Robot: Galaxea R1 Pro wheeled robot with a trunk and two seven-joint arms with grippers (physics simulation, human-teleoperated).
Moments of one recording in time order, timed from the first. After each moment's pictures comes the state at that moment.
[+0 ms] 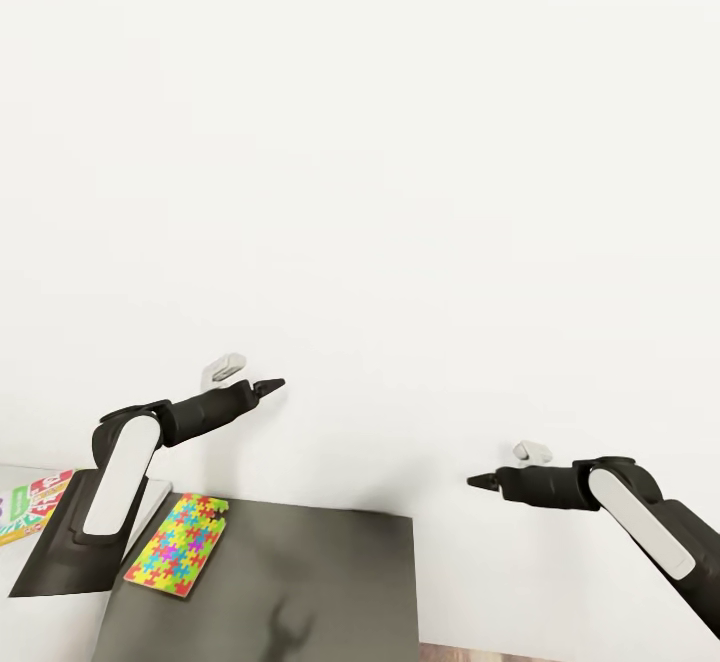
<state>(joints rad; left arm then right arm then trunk) -0.55 0.12 0.03 -1.53 0.83 0.97 0.02 -0.52 -0.53 0.40 -1.26 -1.01 0.91 0.13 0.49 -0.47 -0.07</state>
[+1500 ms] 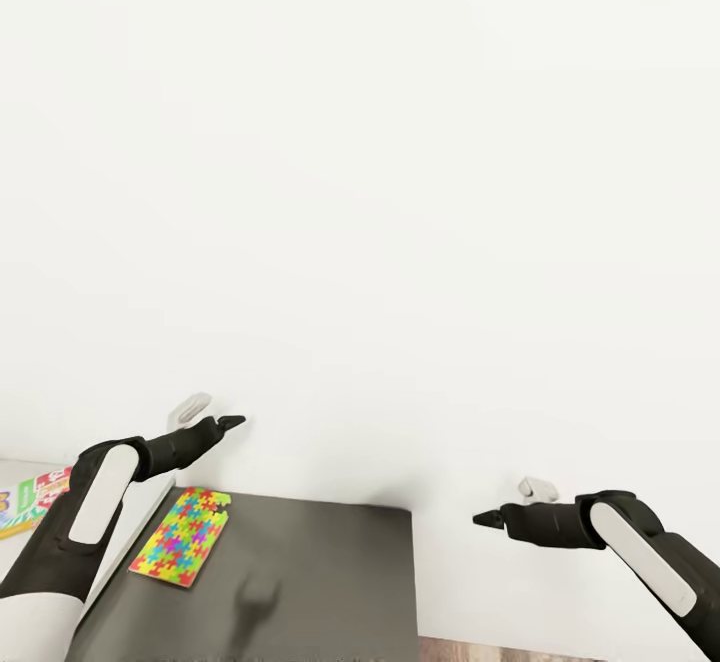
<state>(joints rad) -0.53 0.20 0.13 -1.21 0.83 0.87 0.02 -0.44 -0.52 0.41 -1.19 -1.01 0.89 0.13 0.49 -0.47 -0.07</state>
